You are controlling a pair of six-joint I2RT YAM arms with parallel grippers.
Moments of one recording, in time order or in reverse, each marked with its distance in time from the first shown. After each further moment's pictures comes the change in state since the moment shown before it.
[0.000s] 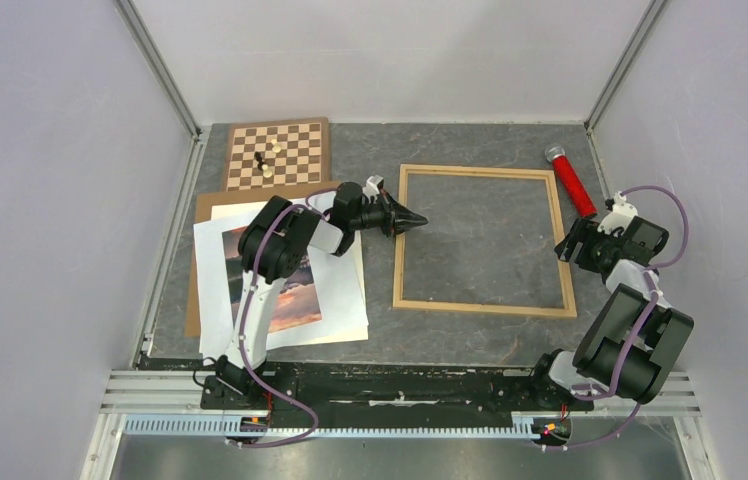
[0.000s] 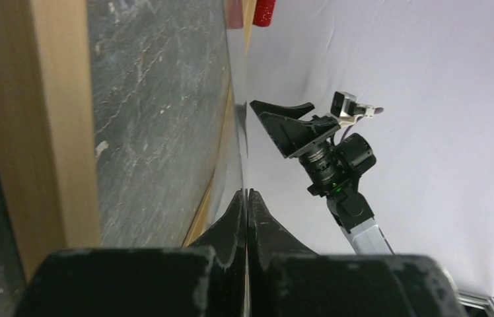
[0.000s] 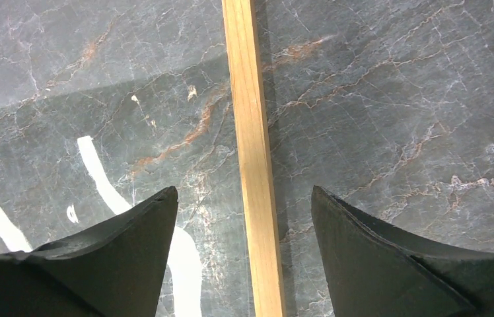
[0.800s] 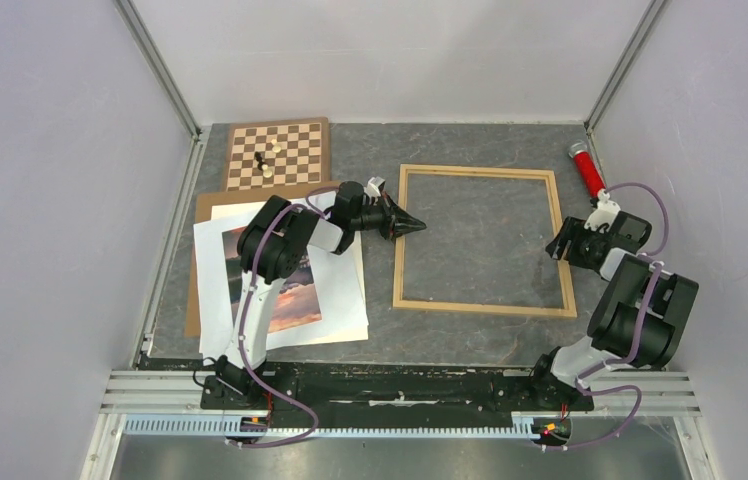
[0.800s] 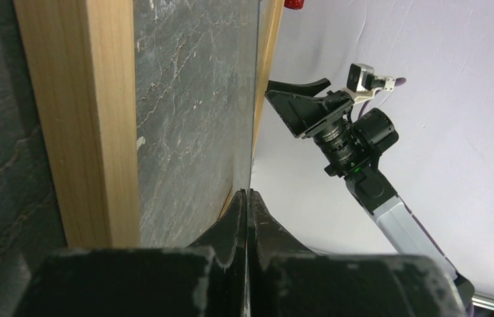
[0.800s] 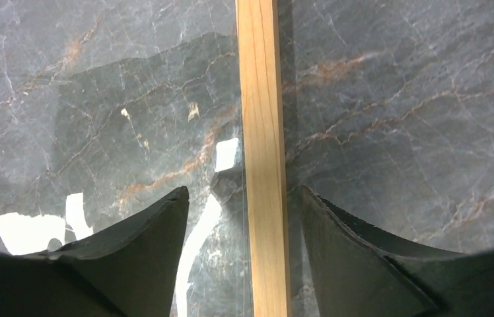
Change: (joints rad) left arm 0.003 -0.008 0.010 -0.126 0.017 0.122; right arm 0.062 0.178 0.023 0.098 0.003 0.002
